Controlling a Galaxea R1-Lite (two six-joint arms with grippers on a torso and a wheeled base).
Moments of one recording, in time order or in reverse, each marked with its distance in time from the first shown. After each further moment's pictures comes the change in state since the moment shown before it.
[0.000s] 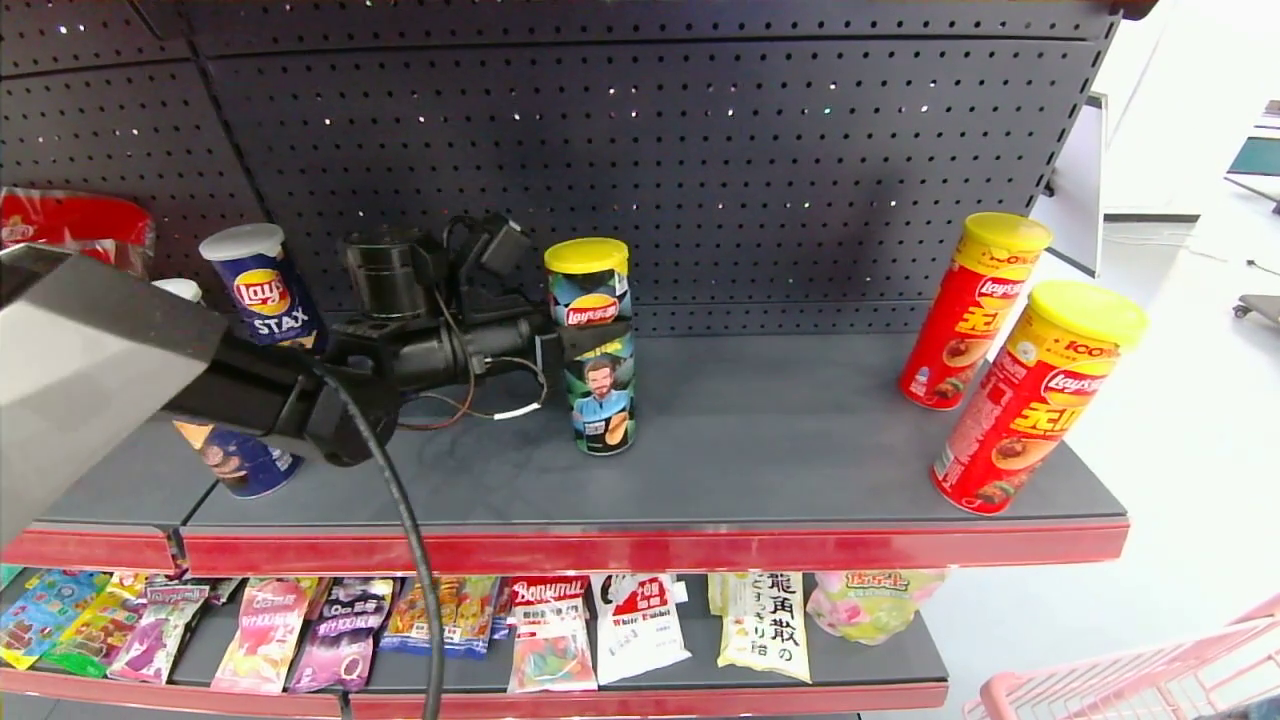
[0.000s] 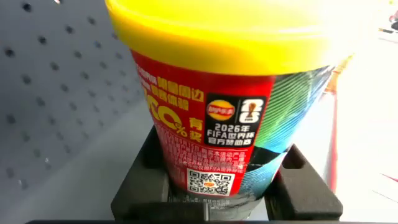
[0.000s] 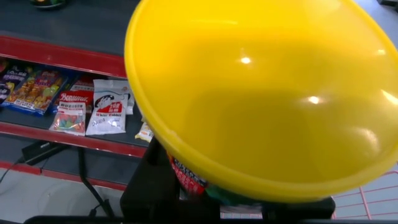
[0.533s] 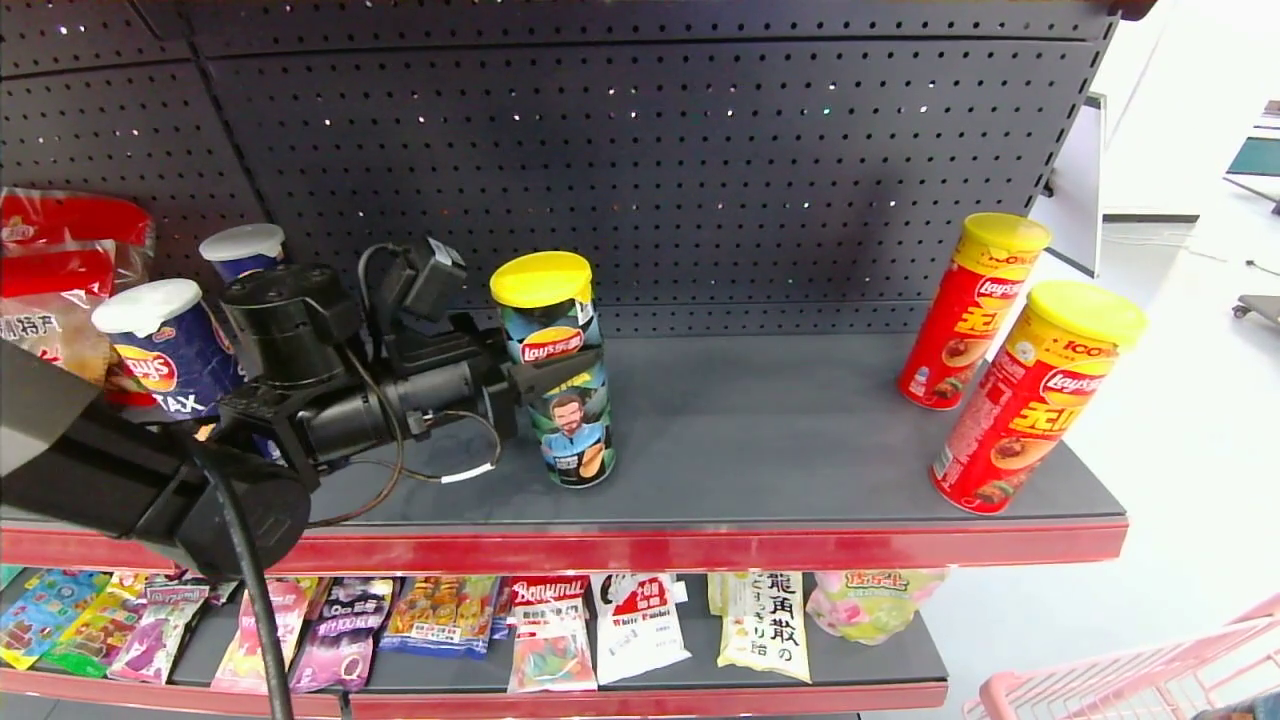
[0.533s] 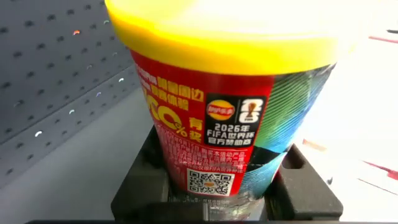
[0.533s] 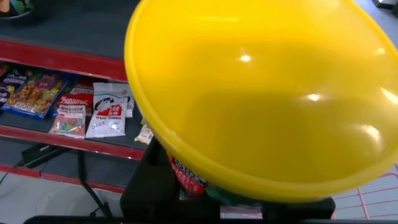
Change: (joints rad) left arm -0.007 -0.179 0.377 -0.299 0.043 0.013; right arm 0.000 0.002 -0.013 0.000 0.000 0.000
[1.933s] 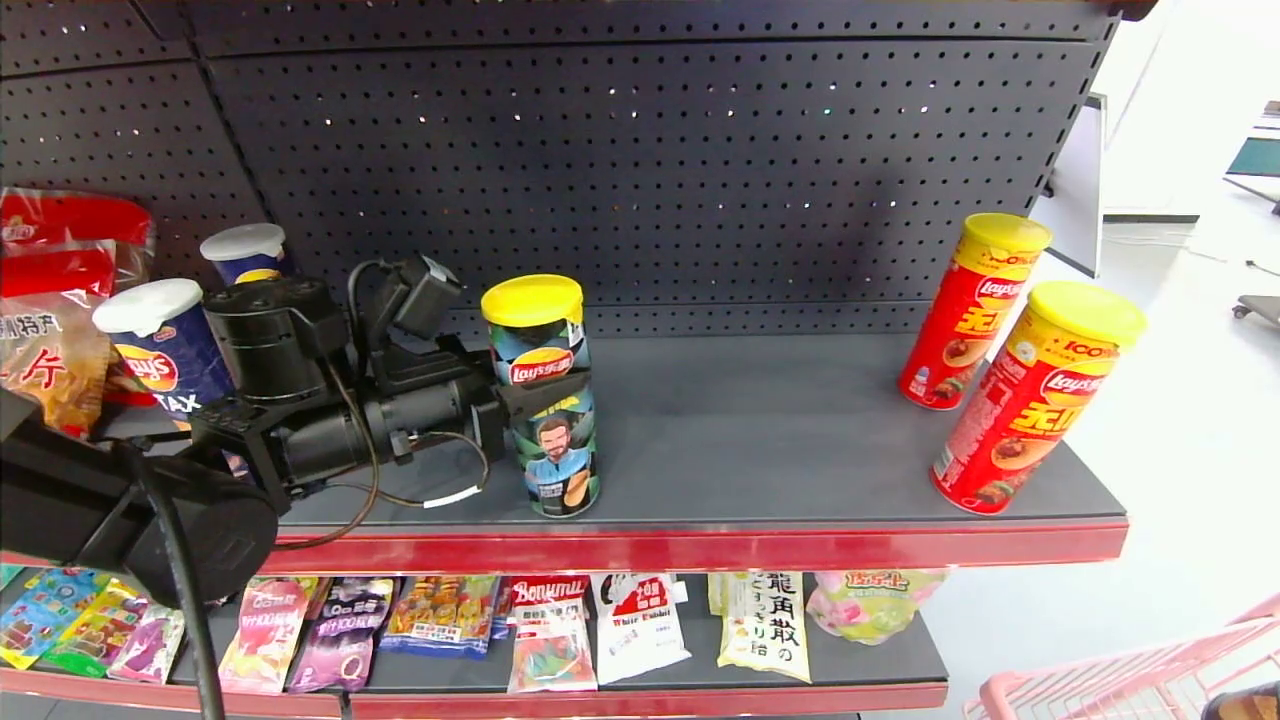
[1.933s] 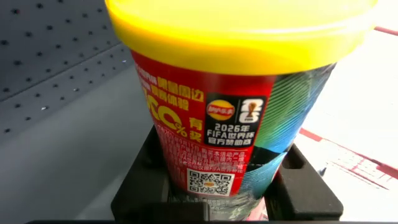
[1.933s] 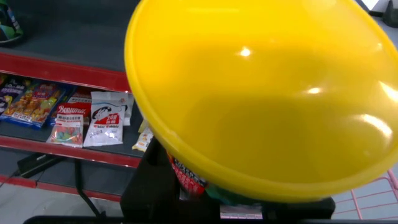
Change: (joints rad) left arm -0.002 -0.063 0.063 0.096 0.046 0.007; right arm -0.009 0.006 -0.041 0.002 -0.006 -0.006
